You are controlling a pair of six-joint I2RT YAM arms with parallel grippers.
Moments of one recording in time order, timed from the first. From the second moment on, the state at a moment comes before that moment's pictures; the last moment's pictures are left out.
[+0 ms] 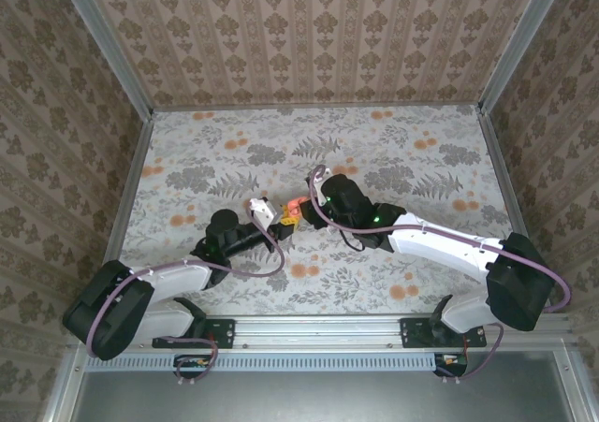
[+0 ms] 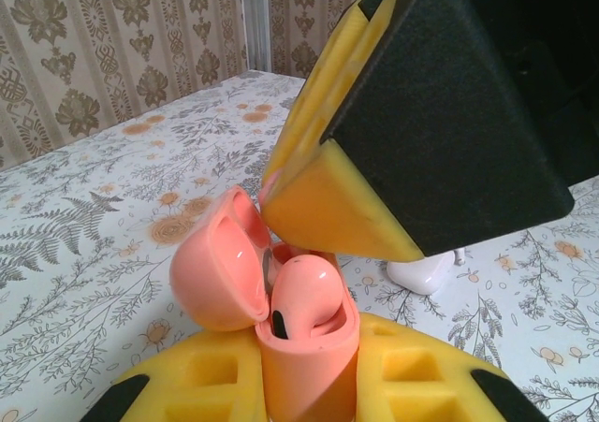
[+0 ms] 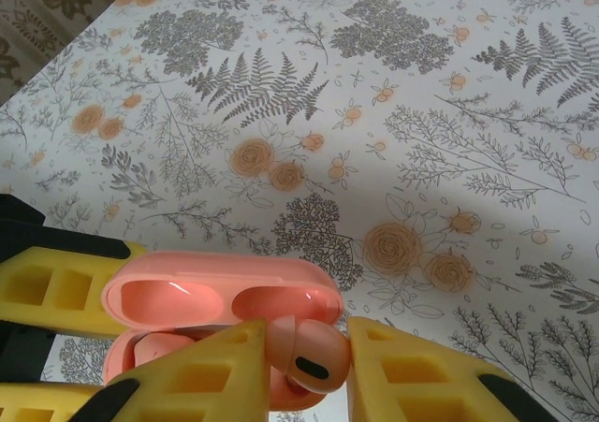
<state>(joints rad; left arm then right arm) -0.67 1.23 0.27 0.82 0.45 0.06 0.84 1.41 0.95 -0.14 0.11 0.32</state>
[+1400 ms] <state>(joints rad) -0.67 1.22 0.27 0.83 0.44 0.06 0.80 1.31 0.92 -0.09 -0.01 0.40</state>
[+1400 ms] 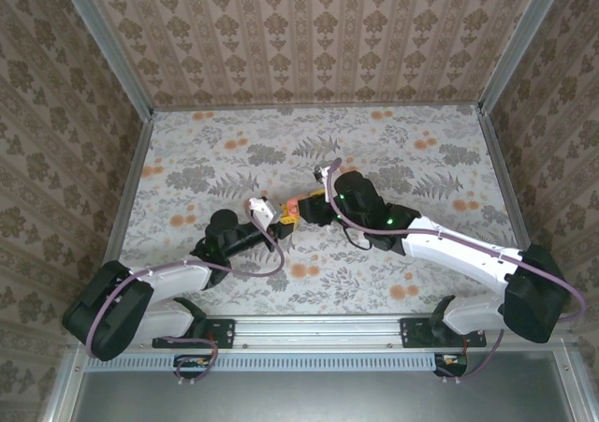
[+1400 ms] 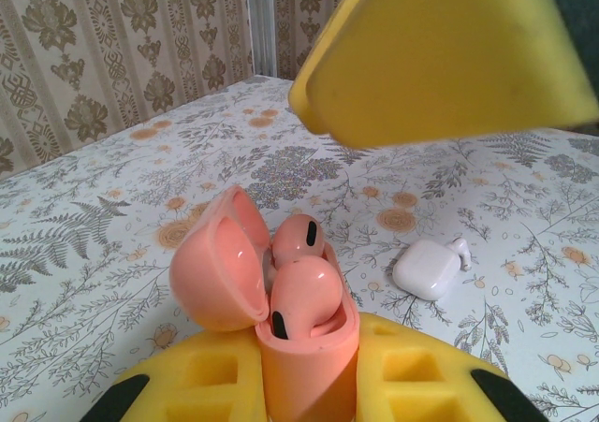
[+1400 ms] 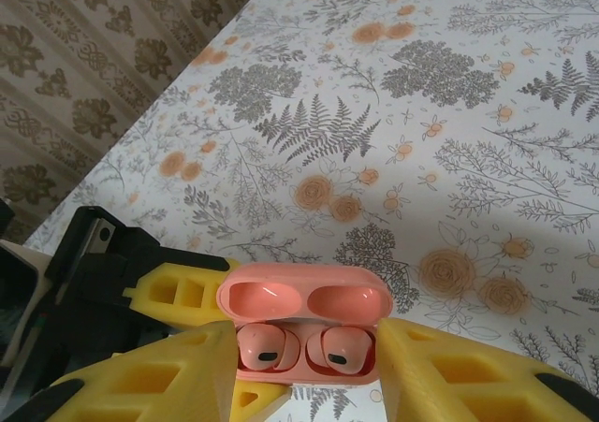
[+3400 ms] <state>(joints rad) -0.63 1.21 0.39 0.76 0.77 0.00 0.47 1.21 0.82 -0.41 -0.69 -0.61</state>
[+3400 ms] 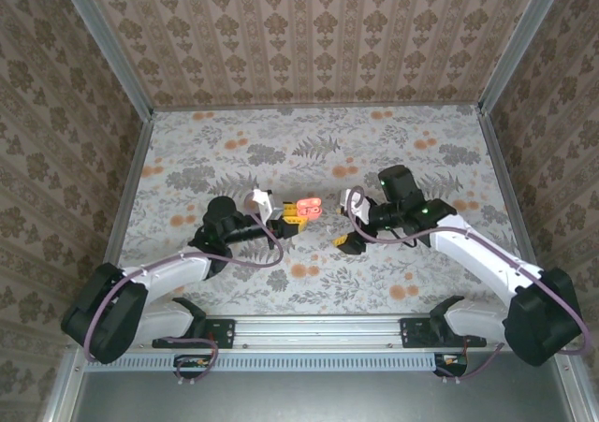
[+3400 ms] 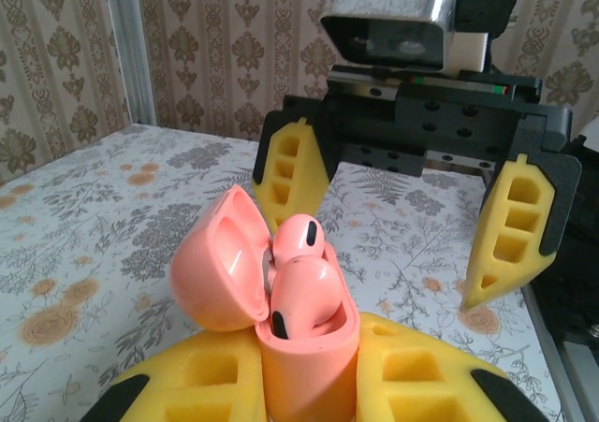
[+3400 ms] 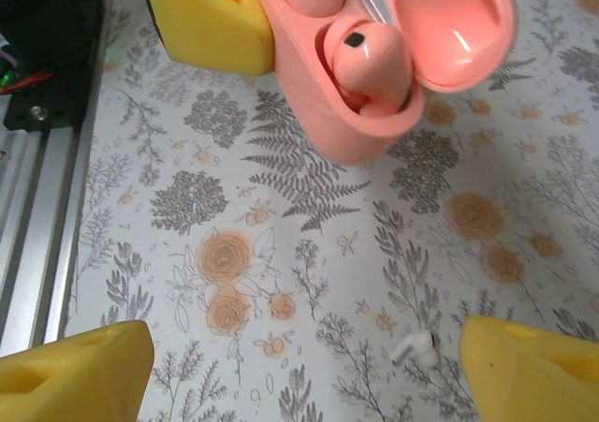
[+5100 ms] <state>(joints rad) -0.63 1.20 0.42 0.80 0.81 -0.01 0.50 1.28 0.91 -0.26 -0.83 -0.61</state>
